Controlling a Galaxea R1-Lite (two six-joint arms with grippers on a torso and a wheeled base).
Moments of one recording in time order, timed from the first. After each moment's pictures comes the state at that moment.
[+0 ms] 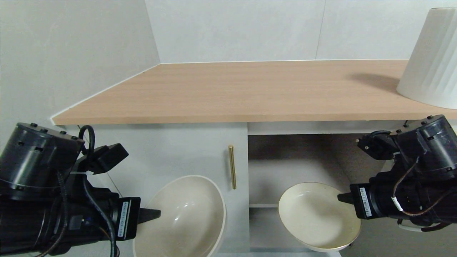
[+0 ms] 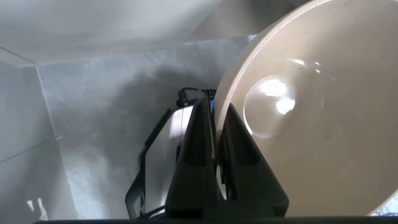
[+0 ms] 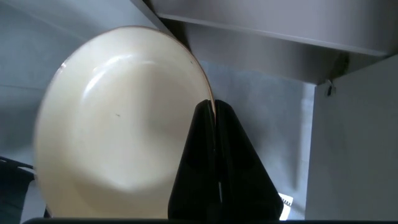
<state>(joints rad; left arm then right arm) -0.47 1.32 -0.80 0.28 -0.11 -0.44 0.60 1.45 -0.86 0.17 -0.10 0.38</state>
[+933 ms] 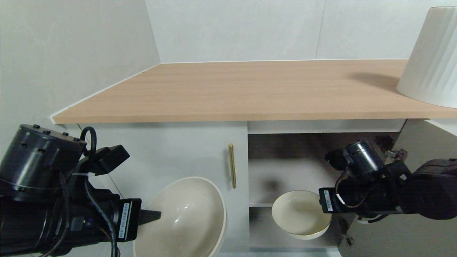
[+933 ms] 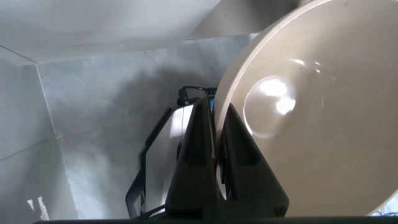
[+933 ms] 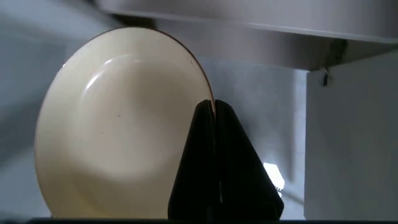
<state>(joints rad) -0.47 1.32 -0.80 0.28 -0.11 -0.44 0.51 1.80 -0.84 -0.06 -0.11 0.38</state>
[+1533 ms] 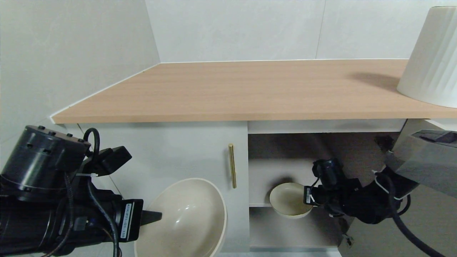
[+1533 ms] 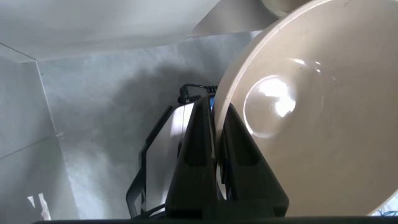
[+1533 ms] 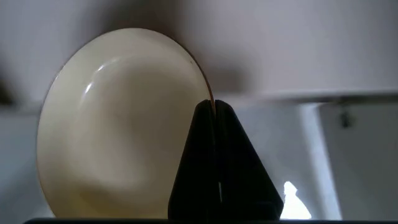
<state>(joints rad) -0.47 1.34 -0.79 0.28 -0.11 -0.44 0.43 2.21 -0.86 -0.56 -0.25 0.47</state>
